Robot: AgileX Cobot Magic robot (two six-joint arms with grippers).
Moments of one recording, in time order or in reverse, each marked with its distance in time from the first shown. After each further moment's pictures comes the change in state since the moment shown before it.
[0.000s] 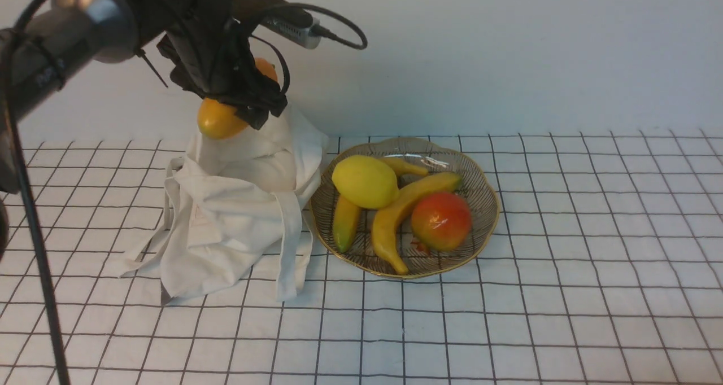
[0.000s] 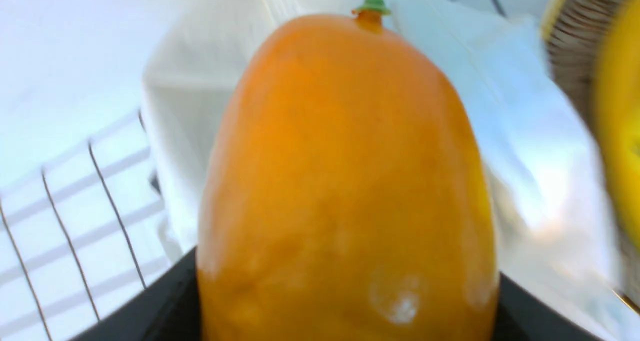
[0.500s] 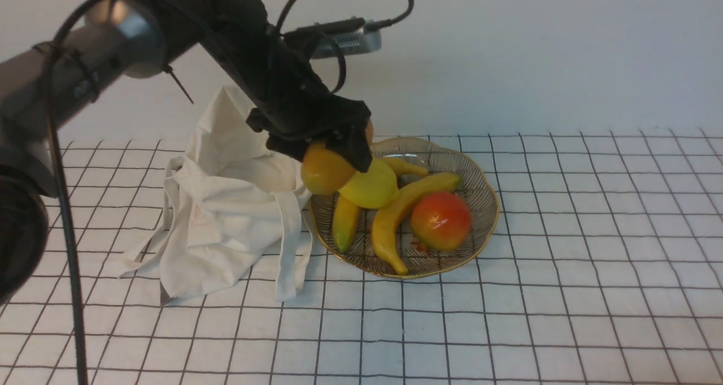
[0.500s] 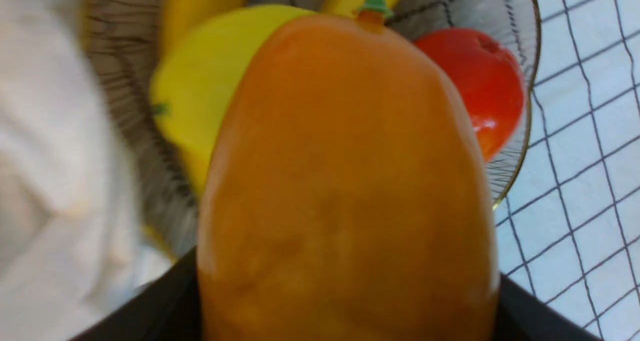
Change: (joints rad) right arm 0.000 0.000 0.000 0.000 0.000 0.000; left arm -0.049 0.099 0.000 -0.600 0.081 0.025
